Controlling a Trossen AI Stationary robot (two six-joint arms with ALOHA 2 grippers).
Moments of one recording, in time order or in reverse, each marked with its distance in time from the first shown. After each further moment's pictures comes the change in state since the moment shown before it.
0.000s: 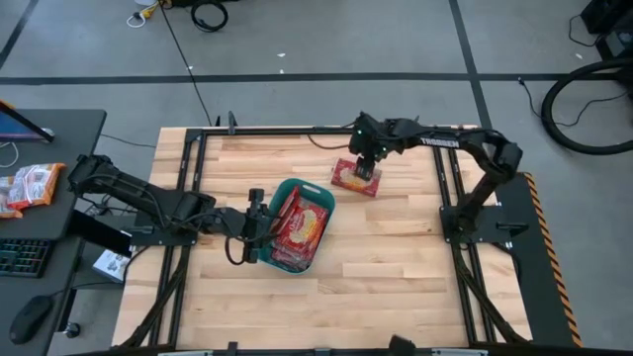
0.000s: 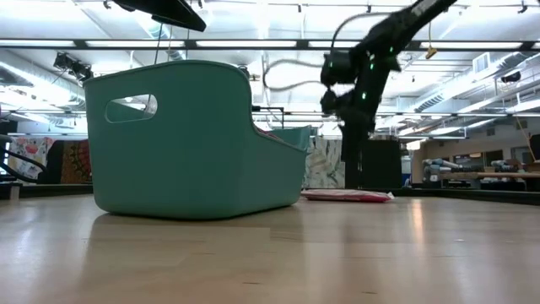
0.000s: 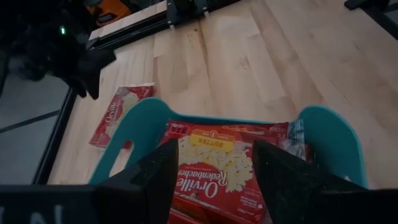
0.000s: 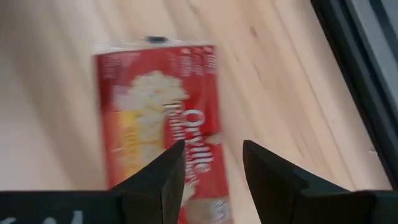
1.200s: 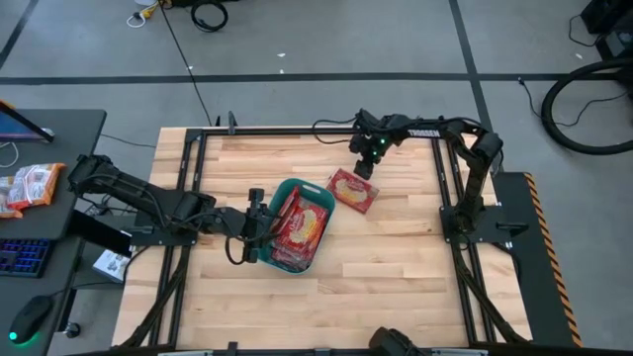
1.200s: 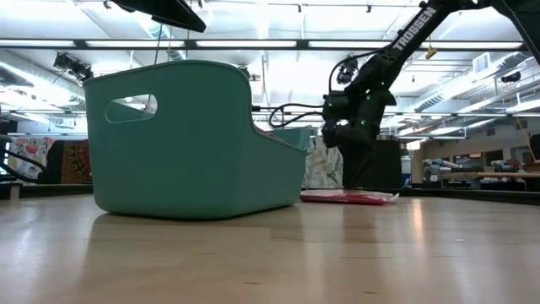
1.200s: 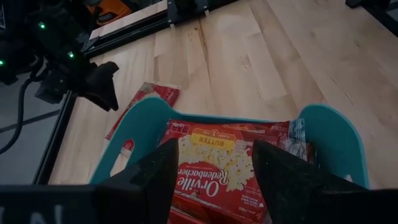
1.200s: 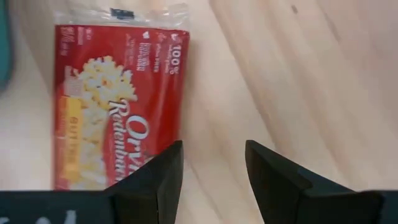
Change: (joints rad) left arm 0.003 0.000 0.000 -0.004 0.000 0.003; right arm -0.147 0.190 0.007 0.024 -0.337 -0.044
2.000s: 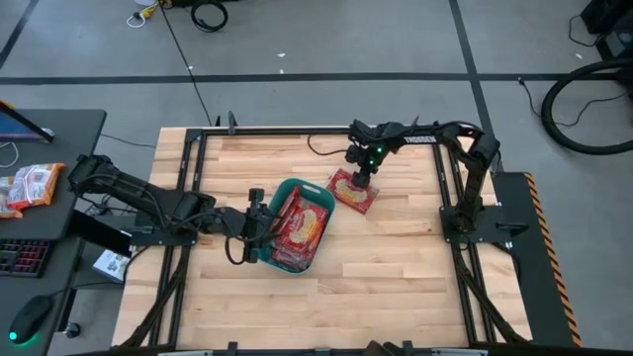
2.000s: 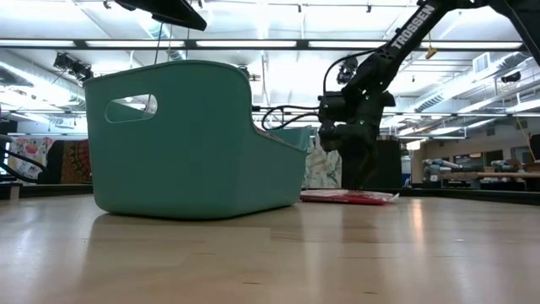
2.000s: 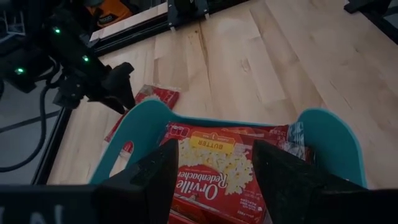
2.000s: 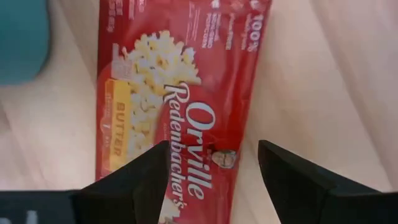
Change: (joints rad) left arm -0.002 0.000 0.000 0.010 0.000 -0.006; right arm 0.075 0.009 -0.029 -0.004 -0.054 0.075
